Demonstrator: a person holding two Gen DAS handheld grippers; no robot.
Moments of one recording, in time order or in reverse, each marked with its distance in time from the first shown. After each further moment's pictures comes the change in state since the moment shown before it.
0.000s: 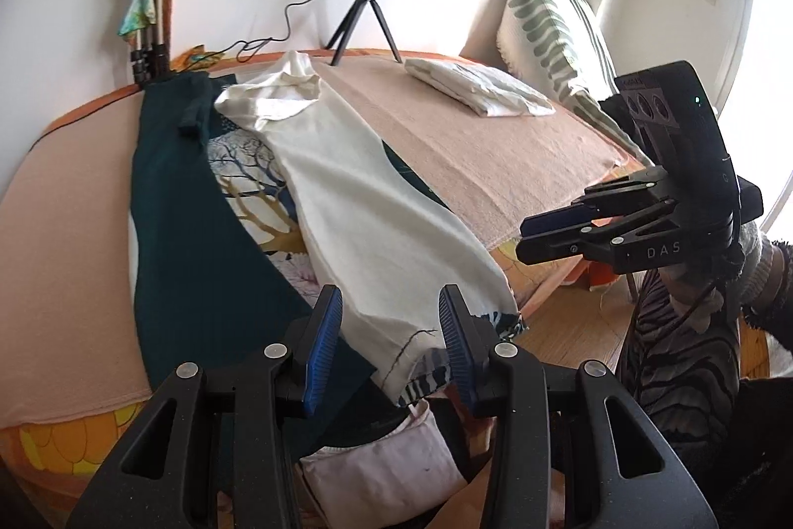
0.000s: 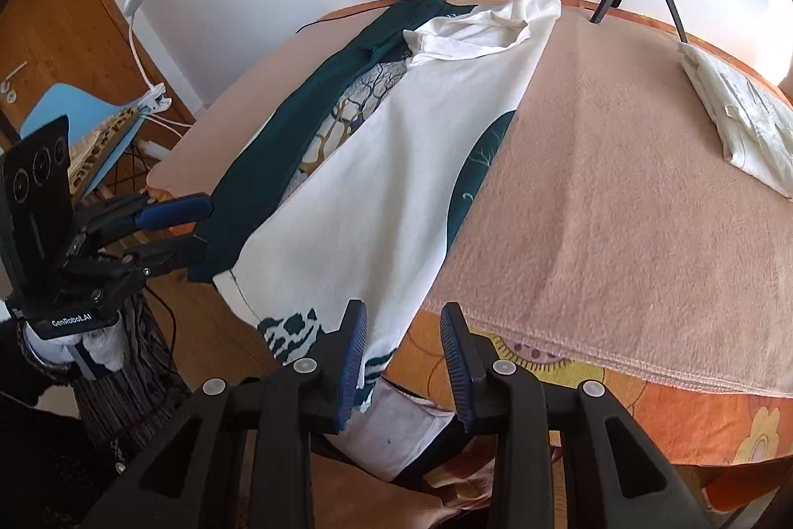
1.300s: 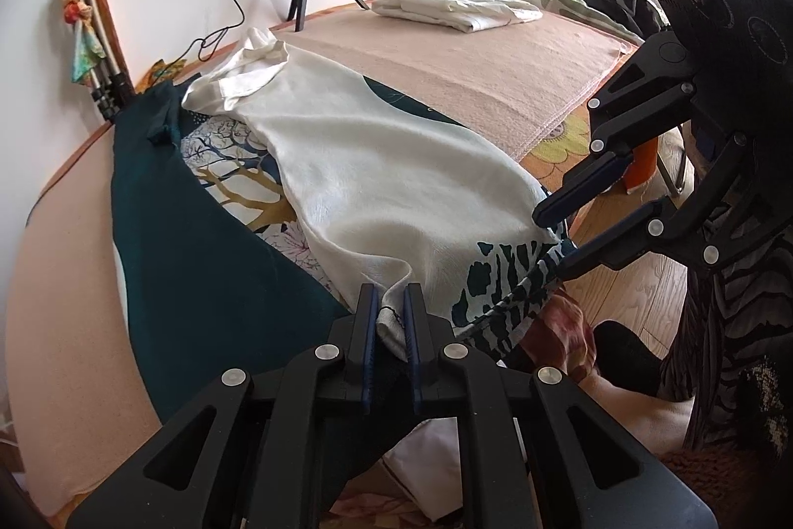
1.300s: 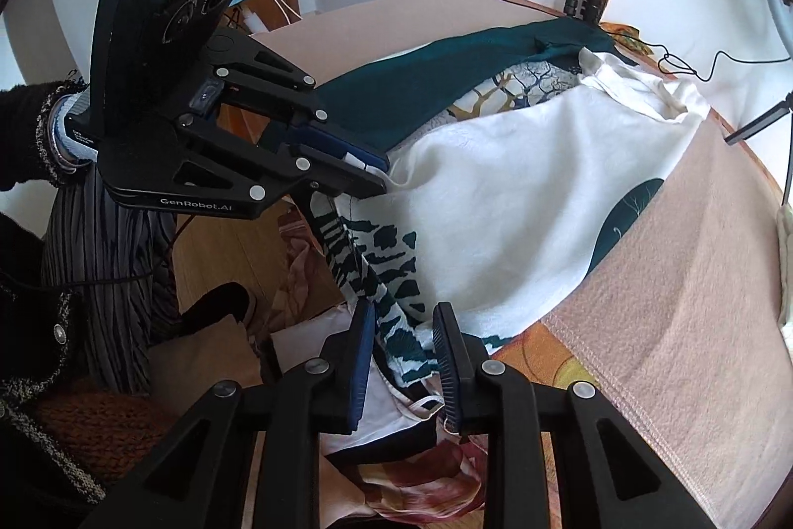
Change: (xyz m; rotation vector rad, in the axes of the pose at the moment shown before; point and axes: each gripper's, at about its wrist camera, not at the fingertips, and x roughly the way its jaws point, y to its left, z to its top) left arm 0.035 -0.001 -0.017 0.252 0.116 0.083; right arm 0.032 0.072 -0.027 -0.514 0.049 0.058
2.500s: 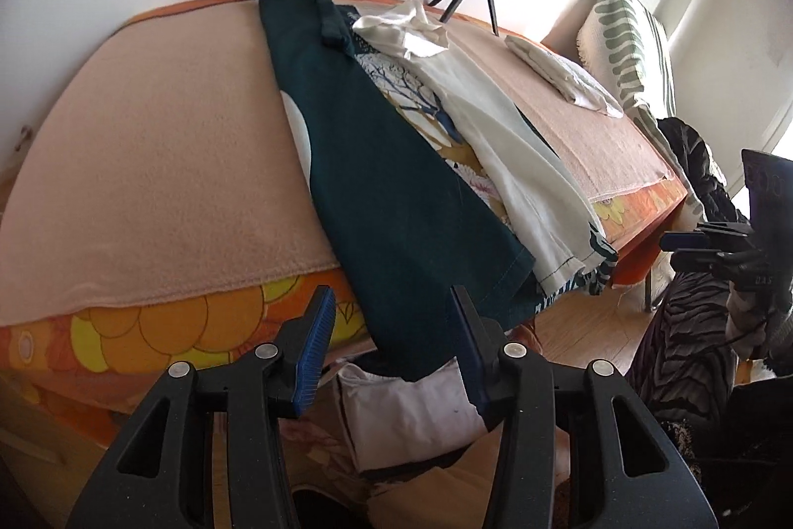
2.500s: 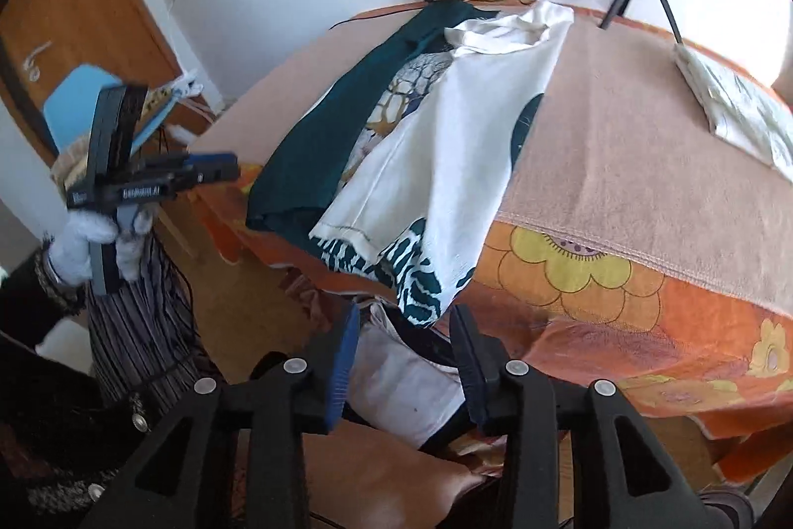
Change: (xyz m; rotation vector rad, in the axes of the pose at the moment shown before) left arm -0.065 0.095 -0.068 -0.515 0.021 -0.054; right arm -0.072 -0.011 -0.049 0.558 -0.096 -0.016
